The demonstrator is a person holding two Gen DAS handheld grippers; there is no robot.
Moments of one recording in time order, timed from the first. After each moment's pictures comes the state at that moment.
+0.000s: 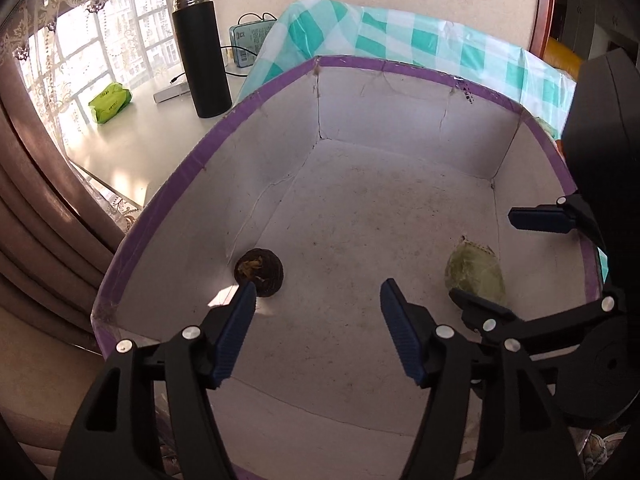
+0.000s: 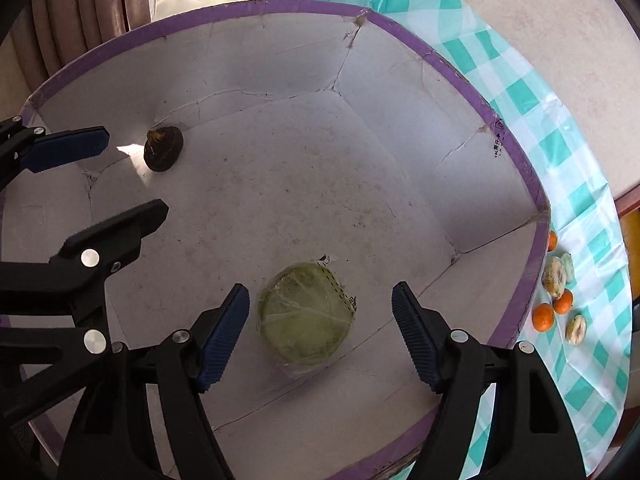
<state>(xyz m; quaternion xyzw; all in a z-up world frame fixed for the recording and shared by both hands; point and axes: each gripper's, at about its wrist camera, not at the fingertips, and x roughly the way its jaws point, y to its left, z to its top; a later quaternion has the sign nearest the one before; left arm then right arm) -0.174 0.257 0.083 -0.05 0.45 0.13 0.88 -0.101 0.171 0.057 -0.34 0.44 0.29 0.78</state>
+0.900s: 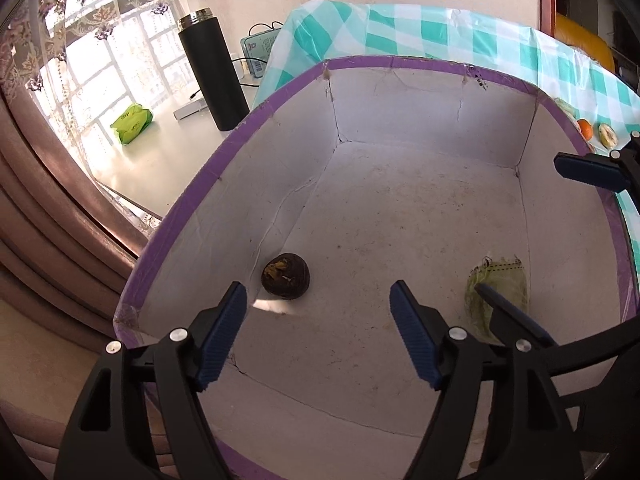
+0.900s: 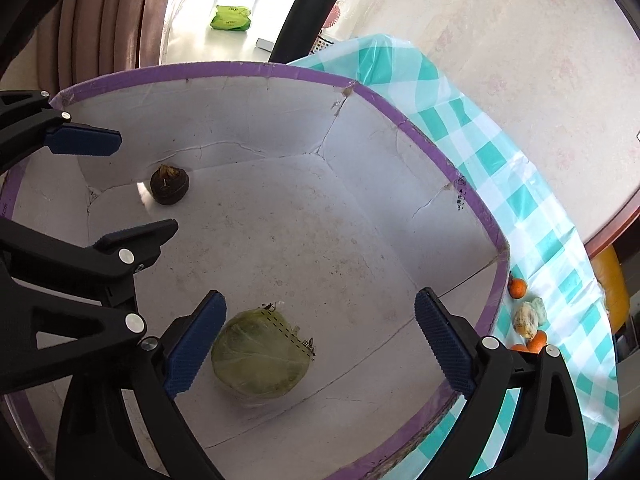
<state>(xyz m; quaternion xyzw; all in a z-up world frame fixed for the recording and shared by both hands) -0.170 0.246 0.087 0.02 0.43 0.20 0.88 -0.129 0.153 0.073 -0.34 0.29 0.30 0.85</state>
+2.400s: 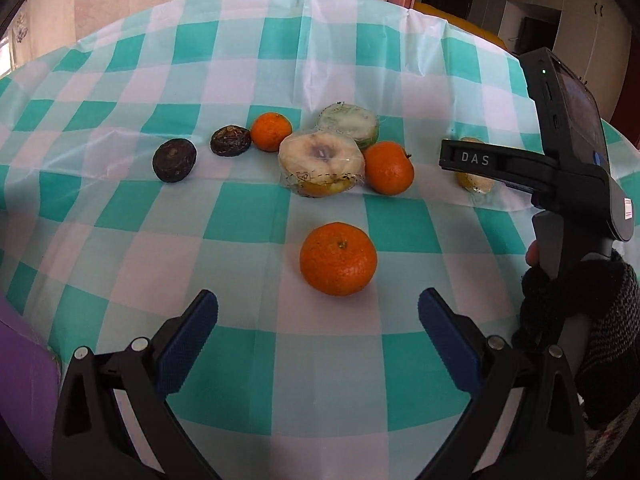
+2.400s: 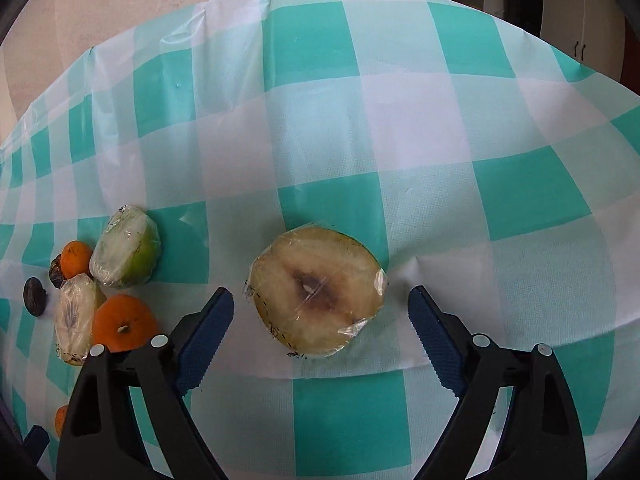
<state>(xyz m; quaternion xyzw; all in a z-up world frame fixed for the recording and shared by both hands) 0.111 -0.056 0.015 -0.04 0.42 -0.04 0.91 0.219 -0.233 0.005 0.03 0.40 -0.05 0.91</state>
